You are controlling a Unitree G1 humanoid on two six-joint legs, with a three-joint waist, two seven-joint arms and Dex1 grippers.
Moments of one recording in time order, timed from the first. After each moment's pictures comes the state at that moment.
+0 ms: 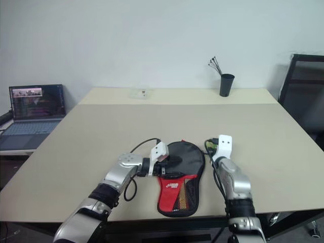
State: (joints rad) left arm -0.71 0.31 -0.25 0.63 -0.09 0.05 -1.15; right arm -0.45 -0.04 -0.17 0.06 0.21 0.68 0.06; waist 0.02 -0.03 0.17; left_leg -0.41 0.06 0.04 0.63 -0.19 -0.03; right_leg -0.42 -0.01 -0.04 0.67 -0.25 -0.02
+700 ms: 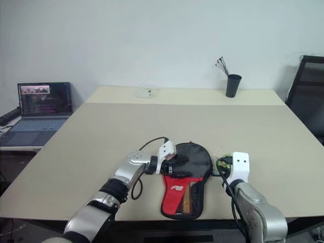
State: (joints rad) left arm -0.81 0.23 -0.26 0.80 -0.05 -0.03 -1.16; right arm -0.06 -0.10 -0.17 -0.68 0.36 1.12 0.03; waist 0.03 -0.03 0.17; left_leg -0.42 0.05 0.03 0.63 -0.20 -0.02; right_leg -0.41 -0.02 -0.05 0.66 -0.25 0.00
